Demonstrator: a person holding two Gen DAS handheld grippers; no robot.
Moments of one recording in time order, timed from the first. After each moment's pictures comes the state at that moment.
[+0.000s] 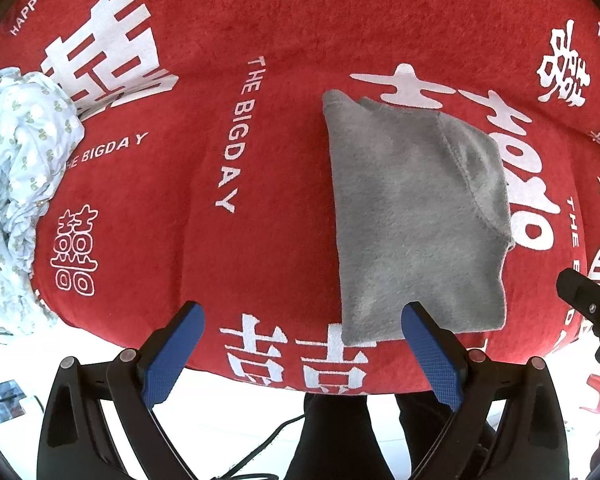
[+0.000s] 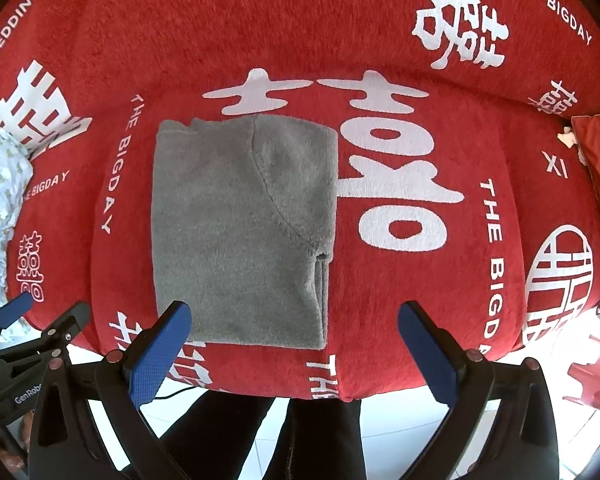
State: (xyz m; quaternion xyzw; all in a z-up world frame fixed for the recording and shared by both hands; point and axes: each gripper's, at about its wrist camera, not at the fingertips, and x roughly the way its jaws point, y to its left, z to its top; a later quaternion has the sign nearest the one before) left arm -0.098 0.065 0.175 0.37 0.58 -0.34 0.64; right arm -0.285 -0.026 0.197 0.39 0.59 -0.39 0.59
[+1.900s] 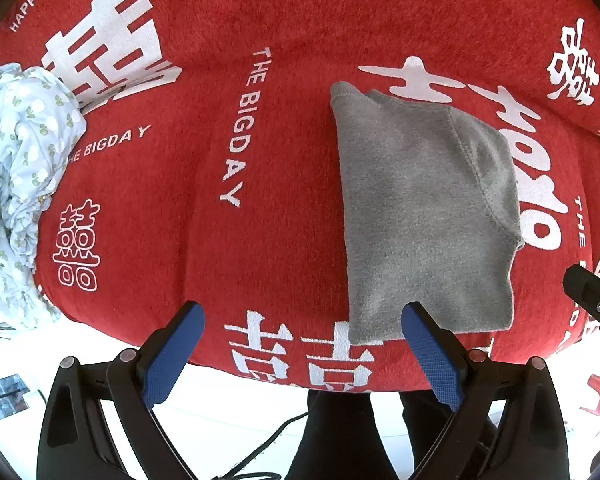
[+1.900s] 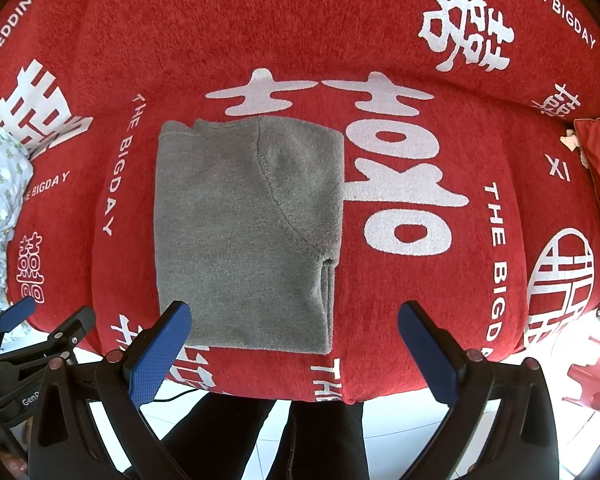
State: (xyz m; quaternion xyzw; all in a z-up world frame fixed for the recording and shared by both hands) left arm -0.094 0.066 0.169 0.38 0.59 -0.33 0.64; right arm -0.277 -0.029 0.195 0.38 0.59 -0.39 0.59
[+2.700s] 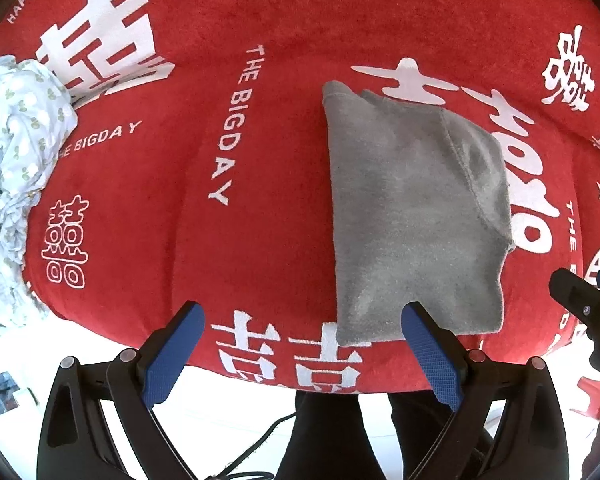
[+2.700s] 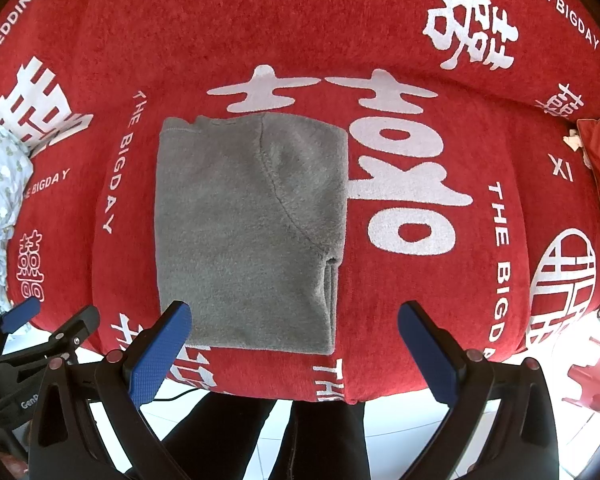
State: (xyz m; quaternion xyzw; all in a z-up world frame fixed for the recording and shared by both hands) left arm -0.094 0.062 0.165 0.36 0.60 -0.34 0.63; right arm -0.275 -0.028 0.190 0.38 0.59 -0.39 0.59
